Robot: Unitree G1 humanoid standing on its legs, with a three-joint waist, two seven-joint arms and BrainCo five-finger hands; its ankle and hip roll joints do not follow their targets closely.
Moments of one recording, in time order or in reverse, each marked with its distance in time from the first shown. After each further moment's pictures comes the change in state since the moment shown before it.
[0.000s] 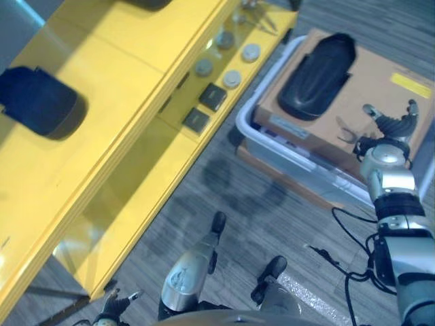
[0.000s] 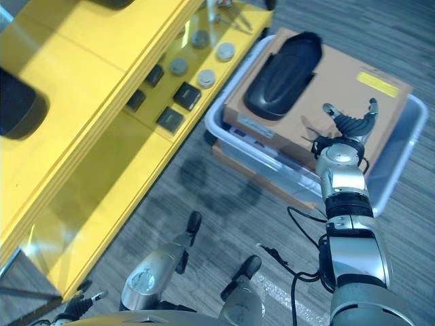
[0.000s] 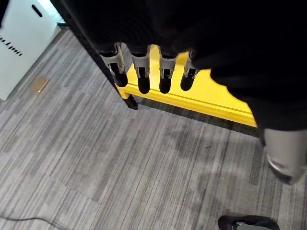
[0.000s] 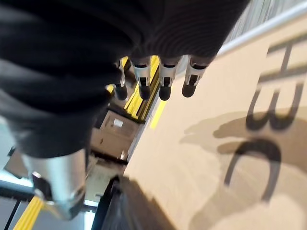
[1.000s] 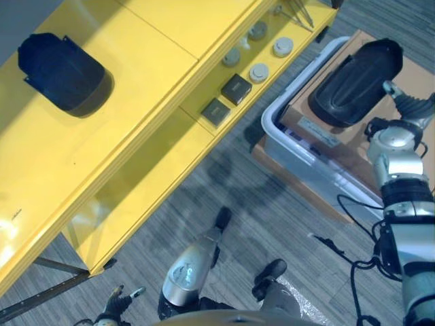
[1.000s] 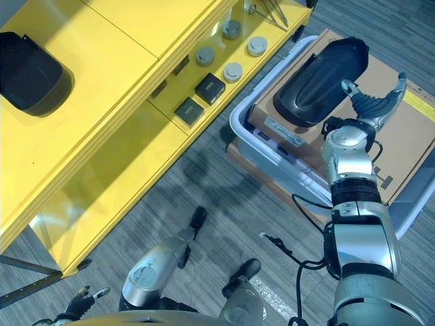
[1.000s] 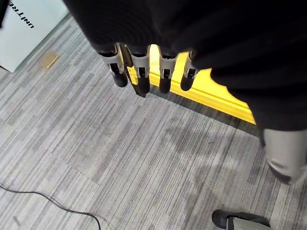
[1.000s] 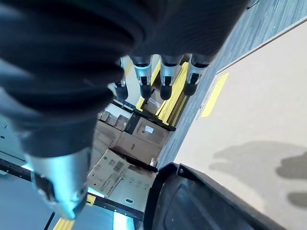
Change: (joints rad) left arm 0.011 0.002 0.002 -0.001 -0.031 -0.062 -0.028; right arm -0.090 -0.062 0.037 0.036 -0.022 -0.053 -0.164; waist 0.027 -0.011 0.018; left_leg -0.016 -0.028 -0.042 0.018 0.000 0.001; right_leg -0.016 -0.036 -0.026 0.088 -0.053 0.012
